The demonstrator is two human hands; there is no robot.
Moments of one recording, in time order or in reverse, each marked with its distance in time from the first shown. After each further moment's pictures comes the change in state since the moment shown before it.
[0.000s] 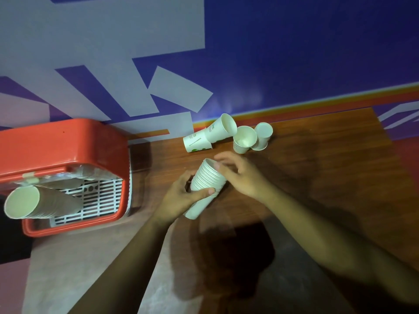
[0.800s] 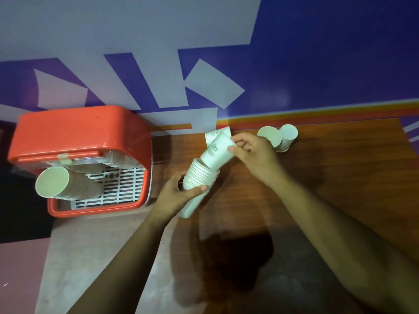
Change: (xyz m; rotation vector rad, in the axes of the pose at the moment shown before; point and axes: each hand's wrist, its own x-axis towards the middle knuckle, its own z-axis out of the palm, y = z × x) left_hand -0.025 -0.032 -0.052 -0.024 0.206 -0.042; right_hand 0.037 -0.032 0.017 -0.128 0.250 -0.064
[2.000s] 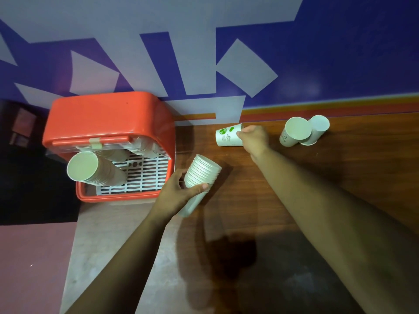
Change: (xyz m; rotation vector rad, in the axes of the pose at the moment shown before) left_hand -0.017 -0.030 -0.049 0.139 0.072 -0.029; right_hand 0.061 0.018 0.096 0.199 0.106 0.488
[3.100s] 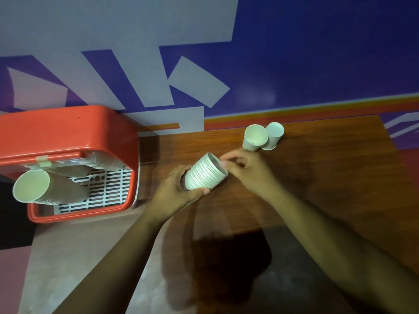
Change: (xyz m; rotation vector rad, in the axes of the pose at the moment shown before) left_hand 0.014 0.055 0.061 0.110 -0.096 0.311; right_hand -0.078 0.022 -0.114 -0.137 -0.223 -0.473
